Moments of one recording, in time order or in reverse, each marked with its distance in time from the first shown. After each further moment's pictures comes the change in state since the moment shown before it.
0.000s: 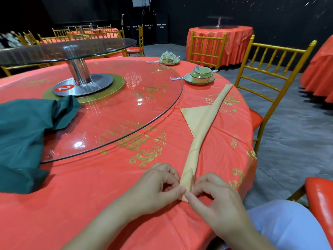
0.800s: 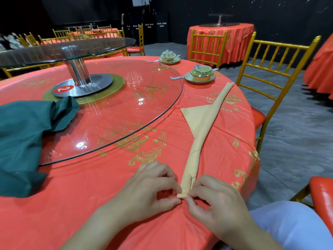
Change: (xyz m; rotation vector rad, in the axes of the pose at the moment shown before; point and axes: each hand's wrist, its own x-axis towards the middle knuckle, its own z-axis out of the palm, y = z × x) left_hand -0.007 -0.004 -0.013 0.299 0.057 0.240; right_hand 0.008 0.000 0.001 -0.250 0.013 -0.244
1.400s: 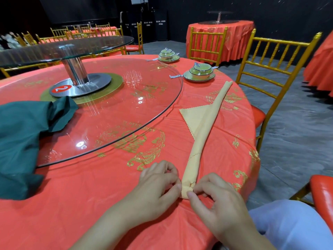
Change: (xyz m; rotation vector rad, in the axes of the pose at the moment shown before) left_hand 0.012 0.013 0.009 -0.099 -0.121 -0.278; right_hand -0.004 0.002 0.001 0.103 0.005 0.214
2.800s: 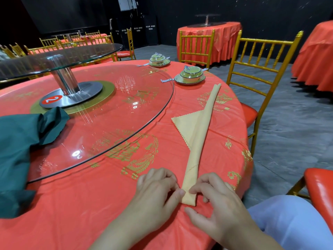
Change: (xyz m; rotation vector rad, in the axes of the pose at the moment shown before) left_hand 0.003 0.010 0.008 0.133 0.051 -0.036; right_hand -0.005 0.008 -0.008 -0.006 -0.082 -0.001
